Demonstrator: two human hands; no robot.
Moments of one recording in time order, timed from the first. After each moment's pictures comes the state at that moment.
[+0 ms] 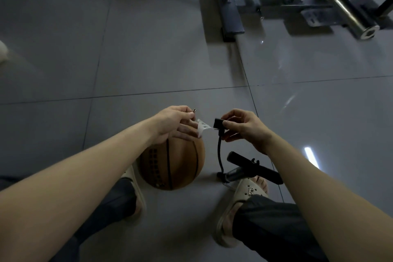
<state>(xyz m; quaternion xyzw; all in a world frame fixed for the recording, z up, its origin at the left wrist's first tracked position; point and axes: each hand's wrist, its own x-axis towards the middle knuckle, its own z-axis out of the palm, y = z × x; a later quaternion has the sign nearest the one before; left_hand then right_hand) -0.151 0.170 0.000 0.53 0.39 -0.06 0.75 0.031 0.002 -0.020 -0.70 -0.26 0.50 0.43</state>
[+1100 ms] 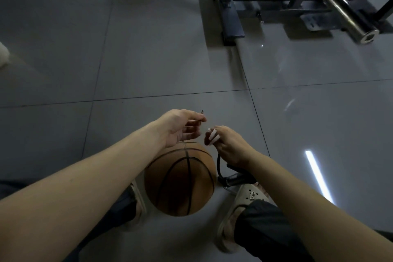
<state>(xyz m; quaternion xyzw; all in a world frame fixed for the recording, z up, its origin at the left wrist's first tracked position) -0.136 0.158 0.009 0.44 0.46 -0.02 0.77 -0.024 0.013 -0.015 -0.77 -0.52 0.31 0.22</state>
